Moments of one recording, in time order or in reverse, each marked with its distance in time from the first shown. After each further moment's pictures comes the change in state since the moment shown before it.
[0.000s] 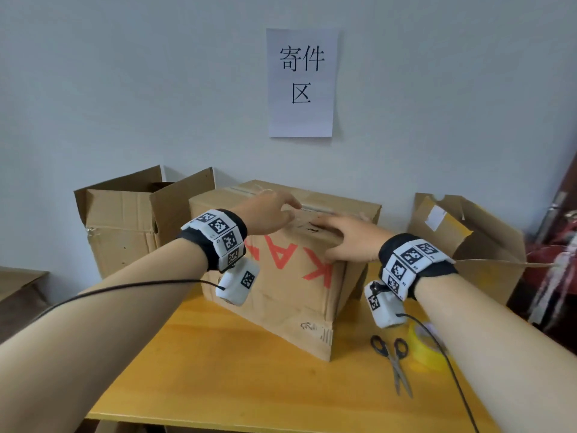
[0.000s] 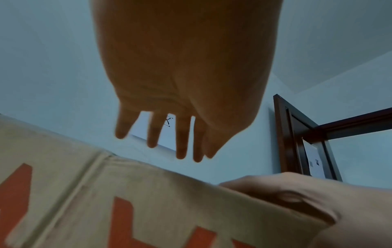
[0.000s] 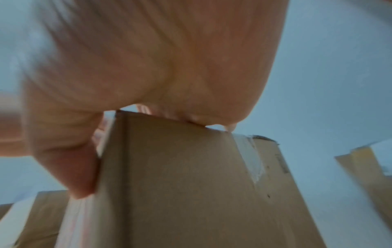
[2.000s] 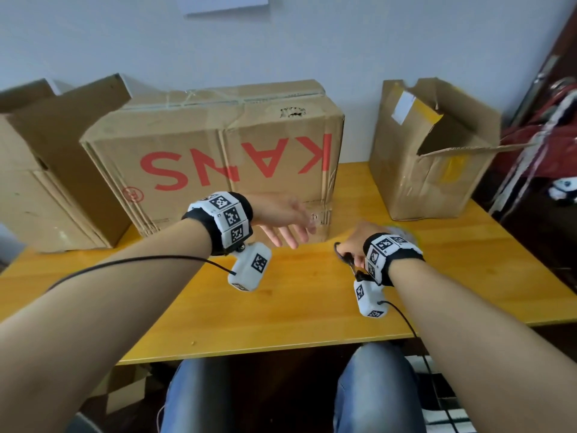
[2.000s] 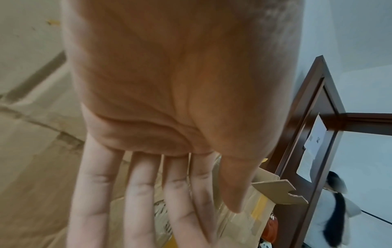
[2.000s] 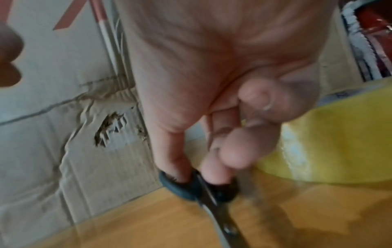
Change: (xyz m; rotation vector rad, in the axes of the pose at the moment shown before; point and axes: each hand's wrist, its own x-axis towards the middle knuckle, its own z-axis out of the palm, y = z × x) left_hand 0.029 0.067 0.169 -0.453 -0.778 -0.146; right_hand -0.042 0.158 0.168 0.265 -0.299 0.709
